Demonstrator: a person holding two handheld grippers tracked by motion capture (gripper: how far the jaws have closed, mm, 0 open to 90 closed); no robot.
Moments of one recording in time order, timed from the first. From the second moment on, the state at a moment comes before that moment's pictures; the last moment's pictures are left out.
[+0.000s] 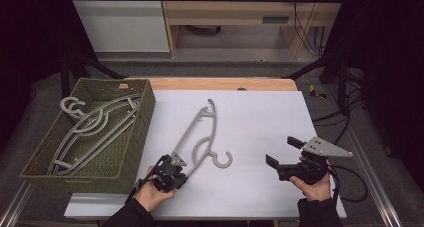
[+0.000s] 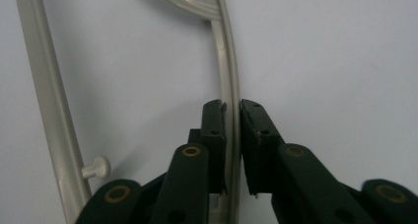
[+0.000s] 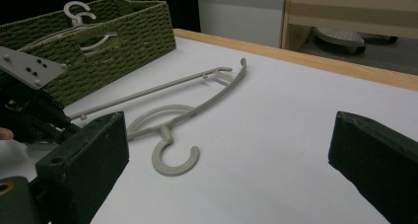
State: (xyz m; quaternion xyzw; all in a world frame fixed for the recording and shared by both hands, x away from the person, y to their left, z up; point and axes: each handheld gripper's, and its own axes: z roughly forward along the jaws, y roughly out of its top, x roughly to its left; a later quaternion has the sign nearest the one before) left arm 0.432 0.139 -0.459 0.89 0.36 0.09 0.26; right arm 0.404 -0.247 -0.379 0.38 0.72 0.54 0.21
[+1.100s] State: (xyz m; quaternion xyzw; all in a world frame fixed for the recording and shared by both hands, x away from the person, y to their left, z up) left arm 0.458 0.113 -0.453 0.90 0.36 0.08 0.24; right arm 0.405 -0.246 -0.379 0.38 0.72 0.54 0.21
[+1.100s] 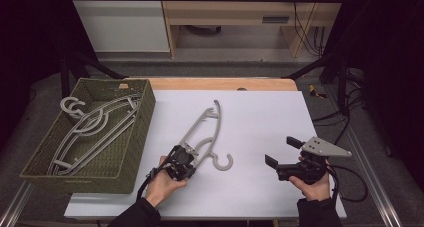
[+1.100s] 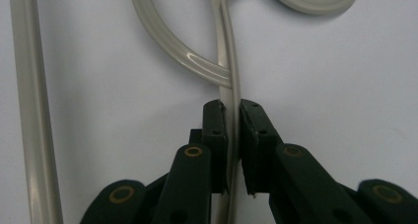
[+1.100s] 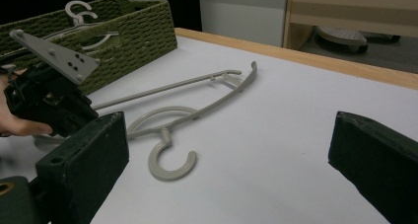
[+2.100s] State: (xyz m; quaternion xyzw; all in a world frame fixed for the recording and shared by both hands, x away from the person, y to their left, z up) left arm 0.406 0.148 -0.347 0.88 0.27 0.11 0.38; right arm 0.404 -0.252 -0.377 0.38 0.72 0.54 0.22
